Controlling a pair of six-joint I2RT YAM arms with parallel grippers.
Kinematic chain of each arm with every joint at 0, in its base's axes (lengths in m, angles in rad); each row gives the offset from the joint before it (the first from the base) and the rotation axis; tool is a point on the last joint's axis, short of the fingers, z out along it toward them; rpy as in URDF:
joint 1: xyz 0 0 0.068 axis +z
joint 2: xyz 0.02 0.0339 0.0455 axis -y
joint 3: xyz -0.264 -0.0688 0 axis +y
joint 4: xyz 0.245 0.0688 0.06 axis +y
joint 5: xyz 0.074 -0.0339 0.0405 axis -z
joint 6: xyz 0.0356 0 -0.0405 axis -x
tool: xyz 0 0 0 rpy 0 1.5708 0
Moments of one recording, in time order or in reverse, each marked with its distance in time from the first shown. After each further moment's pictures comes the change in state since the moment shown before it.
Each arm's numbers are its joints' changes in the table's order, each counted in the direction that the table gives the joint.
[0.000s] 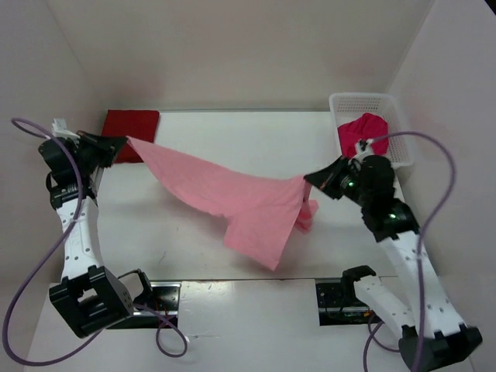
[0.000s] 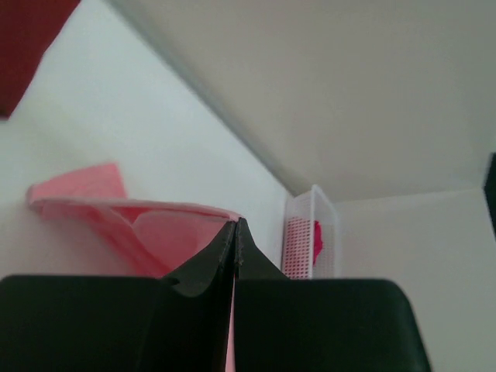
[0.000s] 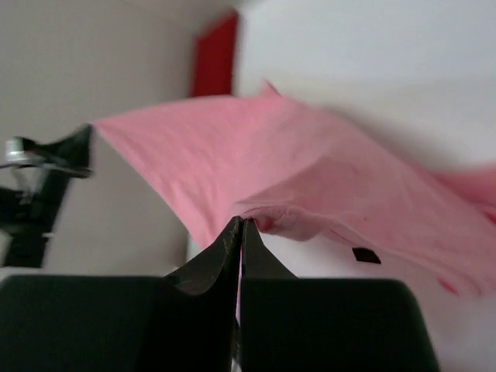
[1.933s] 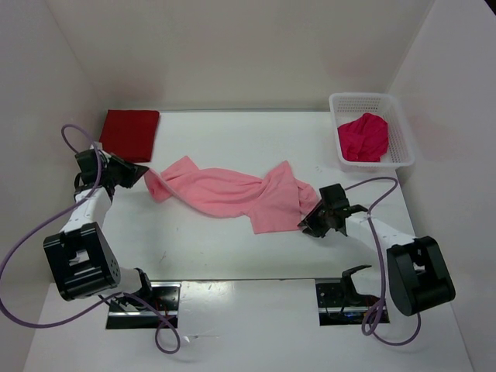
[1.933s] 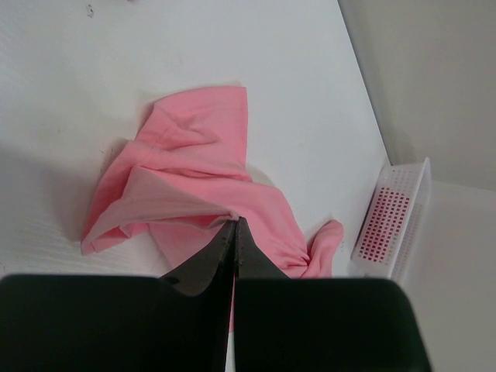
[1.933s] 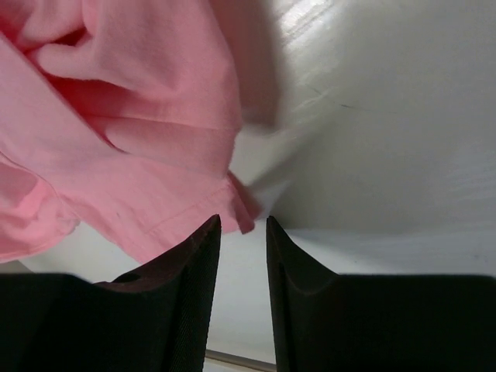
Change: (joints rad) left arm -0.083 -0.257 0.212 0.004 -0.097 -0.144; right arm 0.047 -0.420 0.605 -0.186 0.188 -0.199
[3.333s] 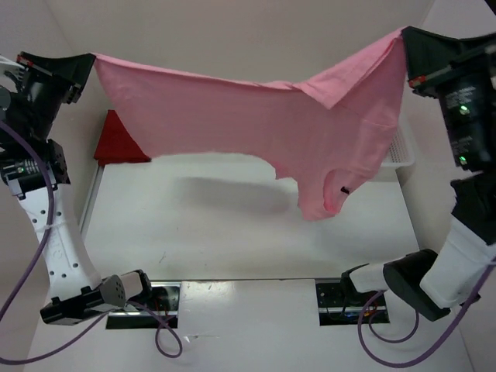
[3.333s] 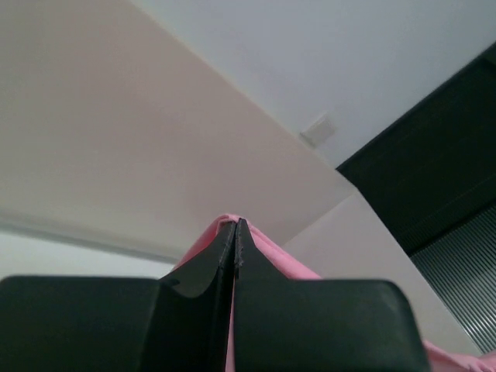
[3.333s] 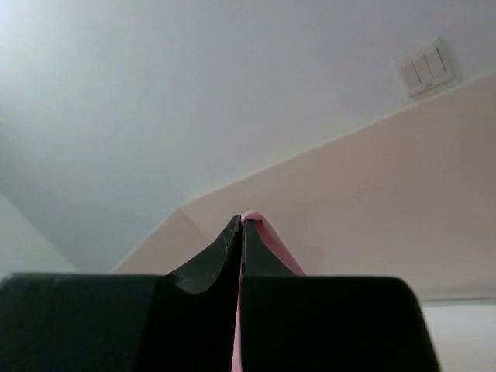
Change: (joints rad) left arm -0.004 0.138 -0.985 0.139 0.037 0.165; right arm 0.060 -0.169 -2.199 0.474 0.251 0.483
